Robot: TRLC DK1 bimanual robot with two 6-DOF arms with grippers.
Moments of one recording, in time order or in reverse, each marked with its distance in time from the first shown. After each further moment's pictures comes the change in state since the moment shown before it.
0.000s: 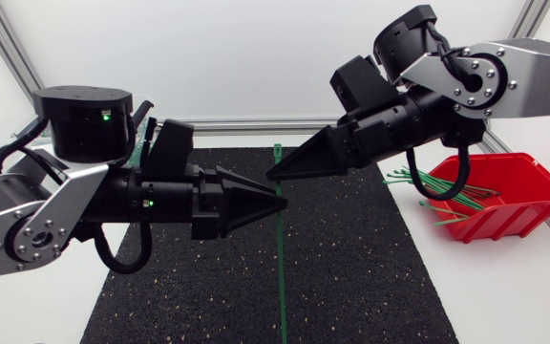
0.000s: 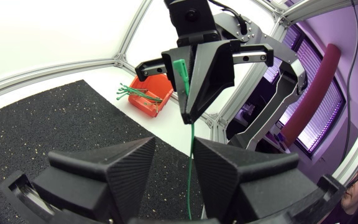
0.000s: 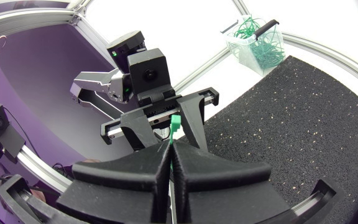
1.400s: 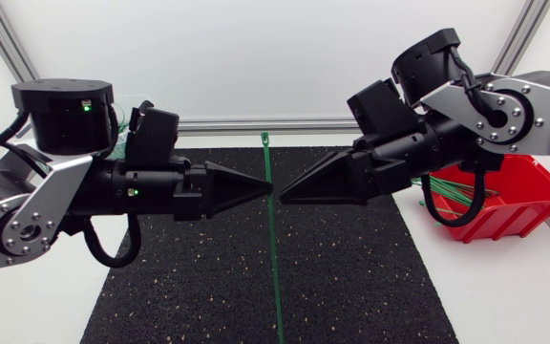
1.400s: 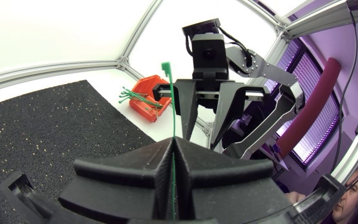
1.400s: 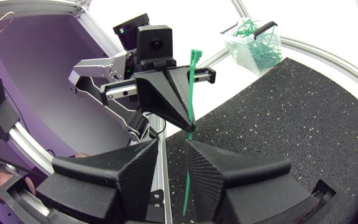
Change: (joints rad) left arm 0.060 -0.024 0.000 0.010 0.045 -0.079; right arm -0.019 -0.102 -0.162 0.081 0.012 -0.044
